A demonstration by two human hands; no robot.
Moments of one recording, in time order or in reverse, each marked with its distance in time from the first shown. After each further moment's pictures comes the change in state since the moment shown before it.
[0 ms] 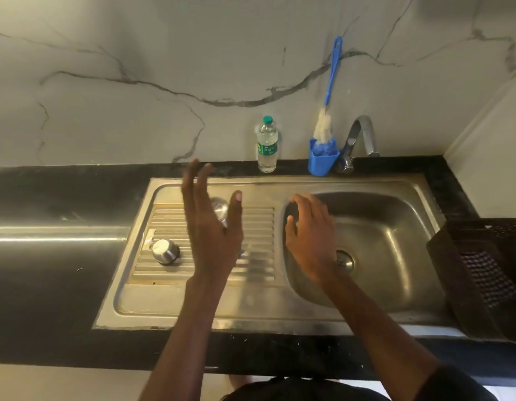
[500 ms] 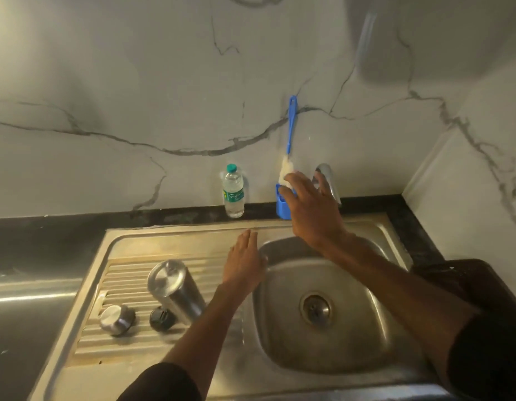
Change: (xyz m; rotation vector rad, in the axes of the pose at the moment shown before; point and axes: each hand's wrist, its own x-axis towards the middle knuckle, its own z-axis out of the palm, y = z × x) left_hand -0.017 -0.069 0.184 0.348 -0.949 -0.187; right_hand 0.156 0.072 -0.049 -0.562 -0.013 -0.452
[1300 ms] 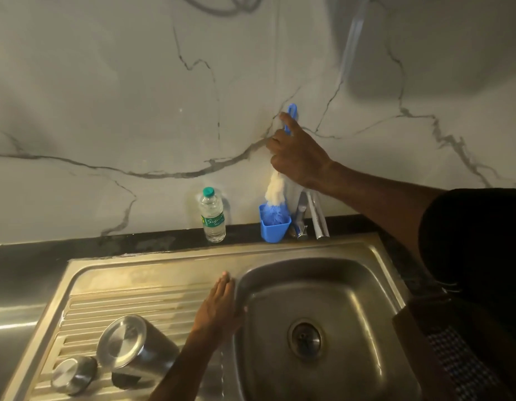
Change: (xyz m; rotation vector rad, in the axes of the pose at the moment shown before) left_hand 0.013 -0.046 0.047 0.054 -0.132 -0.003; right_hand 0.159 0.107 0.014 -0.704 -0.002 -0.589
